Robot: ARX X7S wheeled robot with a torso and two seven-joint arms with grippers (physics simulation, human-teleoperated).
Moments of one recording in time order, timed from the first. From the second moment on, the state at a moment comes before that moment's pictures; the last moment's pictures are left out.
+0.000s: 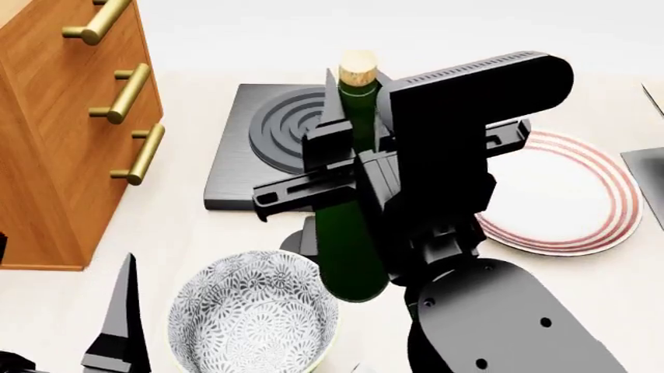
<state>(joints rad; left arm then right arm) -0.08 -0.38 0.29 0.80 -0.27 -0.42 -0.37 0.80 0.29 -0.26 -0.46 0.61 0.84 0.23</state>
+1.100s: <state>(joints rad) -0.34 -0.23 0.56 0.50 -0.20 -0.45 -0.27 0.86 0.29 -0.32 -0.46 0.65 0.85 0.21</state>
